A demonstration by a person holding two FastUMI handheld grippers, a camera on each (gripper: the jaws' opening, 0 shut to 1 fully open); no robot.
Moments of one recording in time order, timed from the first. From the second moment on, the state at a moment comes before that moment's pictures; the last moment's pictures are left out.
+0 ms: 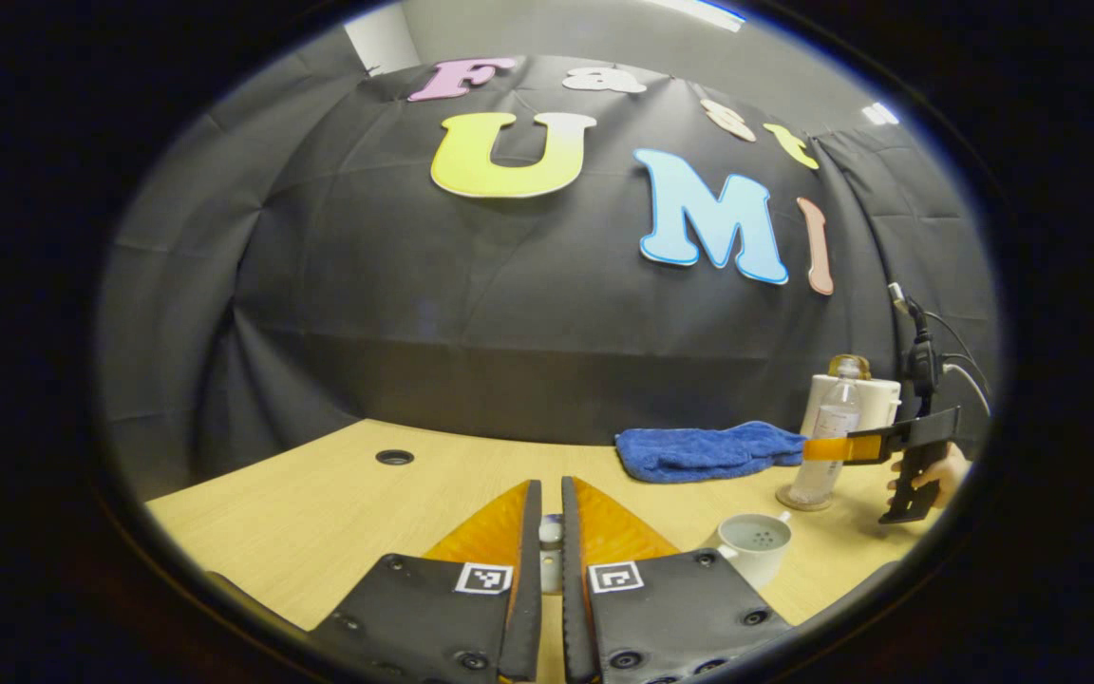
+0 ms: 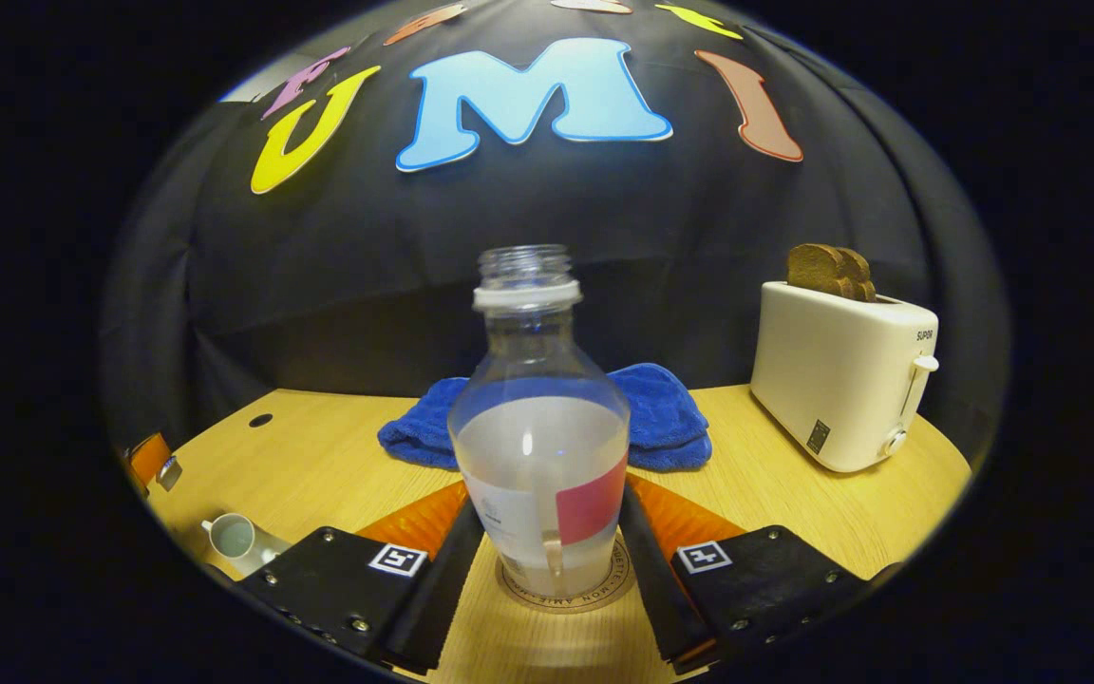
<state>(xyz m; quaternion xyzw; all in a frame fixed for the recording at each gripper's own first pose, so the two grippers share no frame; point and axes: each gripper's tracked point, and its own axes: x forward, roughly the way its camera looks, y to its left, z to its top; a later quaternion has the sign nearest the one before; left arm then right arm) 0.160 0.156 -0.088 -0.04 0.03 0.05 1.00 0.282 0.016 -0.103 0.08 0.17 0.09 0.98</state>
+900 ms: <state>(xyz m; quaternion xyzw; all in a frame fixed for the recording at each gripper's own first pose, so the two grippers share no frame) 0.161 0.121 -0.083 -0.02 0.04 0.00 1.00 0.161 0.000 -0.042 0.07 0.08 0.07 0.99</state>
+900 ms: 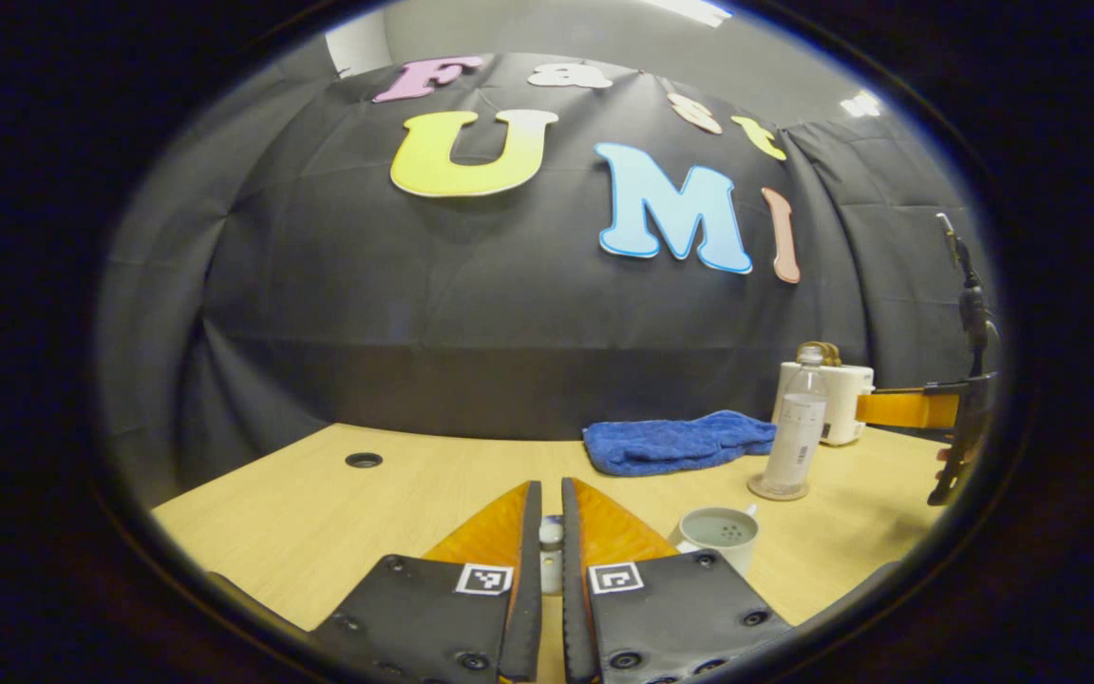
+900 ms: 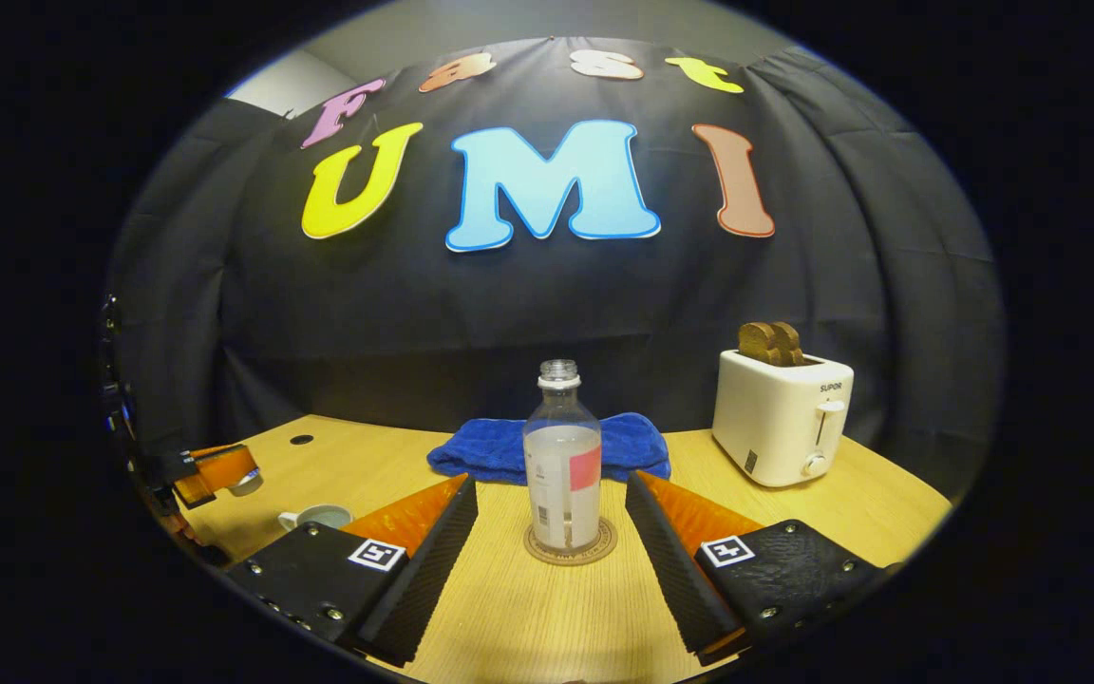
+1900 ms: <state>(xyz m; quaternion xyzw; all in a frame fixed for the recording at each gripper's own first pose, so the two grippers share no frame) 0.190 0.002 -0.078 0.05 0.08 -0.06 0.99 0.097 -0.032 -0.040 0.05 0.02 0.03 1.00</state>
